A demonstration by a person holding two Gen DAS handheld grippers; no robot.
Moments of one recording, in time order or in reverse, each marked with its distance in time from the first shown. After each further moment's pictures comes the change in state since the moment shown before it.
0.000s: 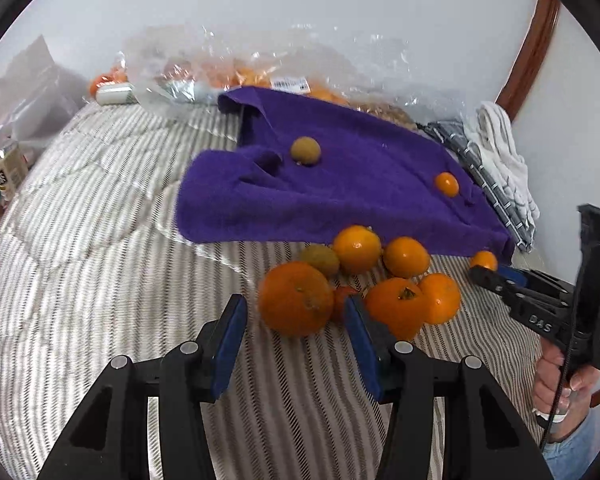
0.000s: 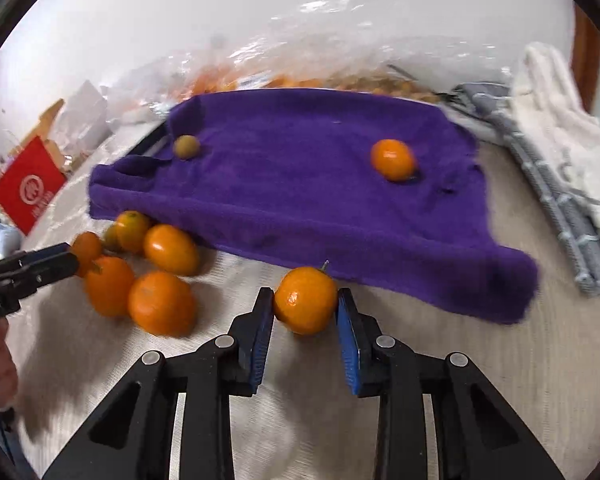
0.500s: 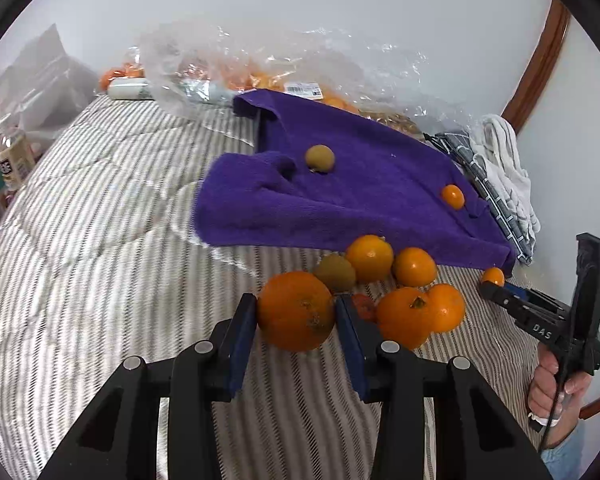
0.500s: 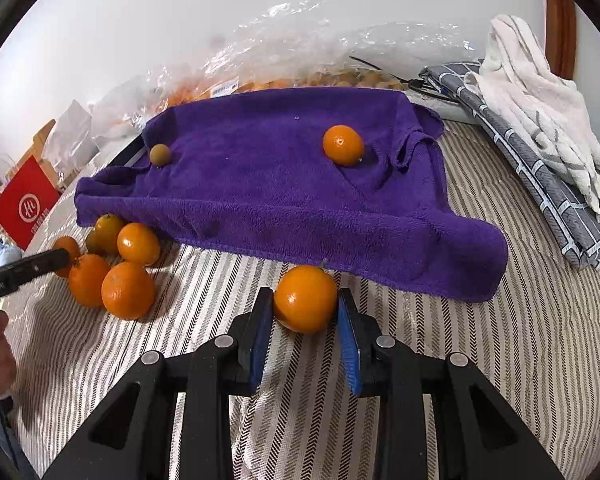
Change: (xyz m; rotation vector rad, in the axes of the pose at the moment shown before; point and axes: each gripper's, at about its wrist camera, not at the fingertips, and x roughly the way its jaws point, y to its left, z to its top) left arm -0.009 0.016 -0.001 -0.042 -0.019 -0.004; right arm 0.002 -0.031 -0.011 0.065 -0.010 0.024
